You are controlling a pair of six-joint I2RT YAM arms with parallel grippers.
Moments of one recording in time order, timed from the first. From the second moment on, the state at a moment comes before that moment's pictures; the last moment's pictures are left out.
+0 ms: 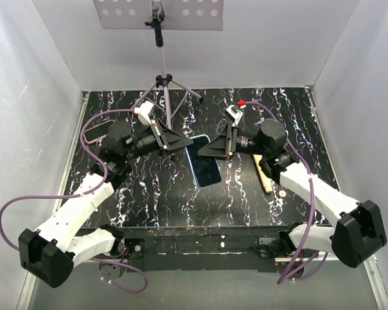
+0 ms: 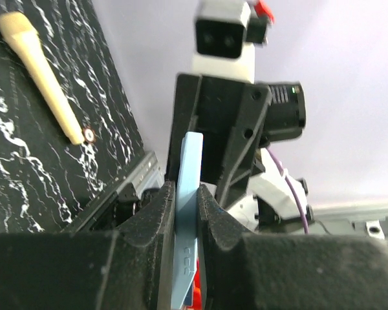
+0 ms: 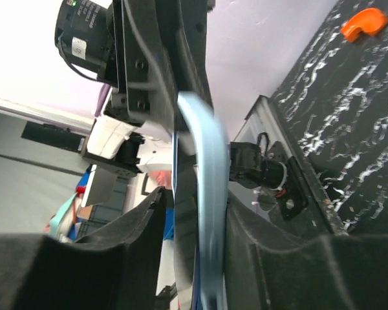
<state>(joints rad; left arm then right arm) -0.51 1.04 0.92 0.09 0.61 -1.18 0.59 1.22 0.86 0.46 -0.91 1.25</state>
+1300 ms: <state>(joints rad) -0.32 1.07 0.91 0.11 0.60 -1.28 0.52 1.01 0.82 0.01 -0.80 1.27</state>
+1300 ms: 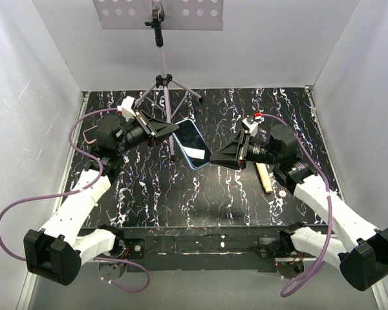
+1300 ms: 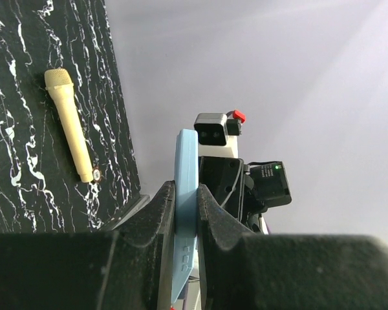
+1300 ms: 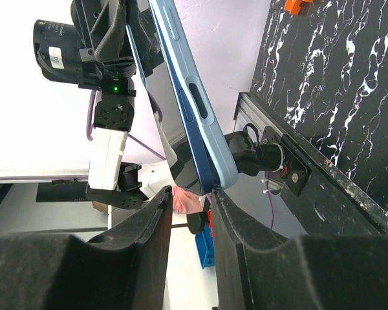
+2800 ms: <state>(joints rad) -0.37 0.82 0.83 -0.14 0.55 -1.12 0.57 1.22 0.59 0.80 -0.76 1.76</state>
